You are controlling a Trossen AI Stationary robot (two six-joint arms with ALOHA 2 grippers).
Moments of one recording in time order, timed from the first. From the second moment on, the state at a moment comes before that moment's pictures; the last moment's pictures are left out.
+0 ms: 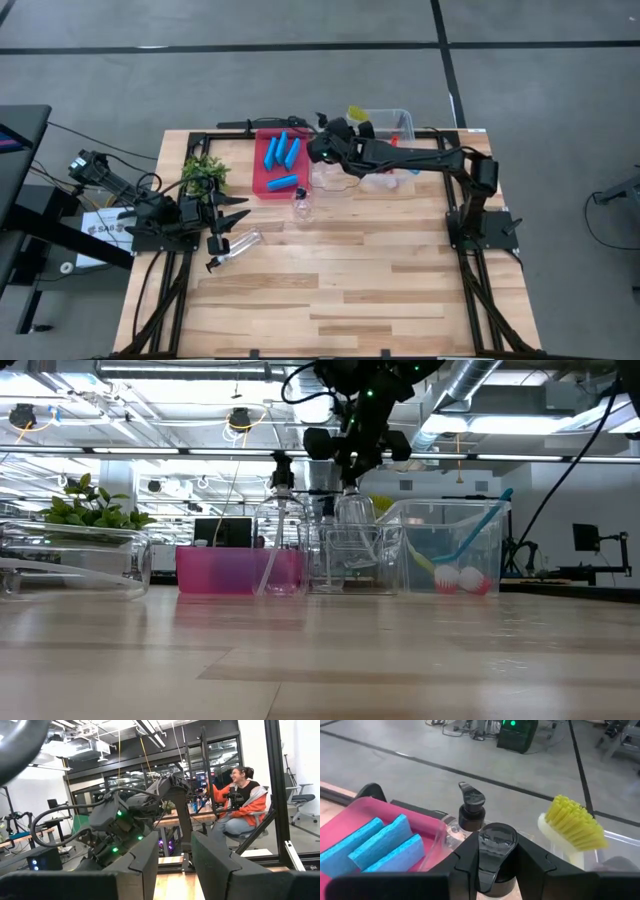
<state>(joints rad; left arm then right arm) -0.57 0.64 0.42 0.58 -0.69 0.43 -0.27 1.74 1.51 -0.46 0.87 0.57</state>
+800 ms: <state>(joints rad) -0.57 0.64 0.42 0.58 -0.69 0.43 -0.30 1.74 1.36 -0.30 0.93 0.62</state>
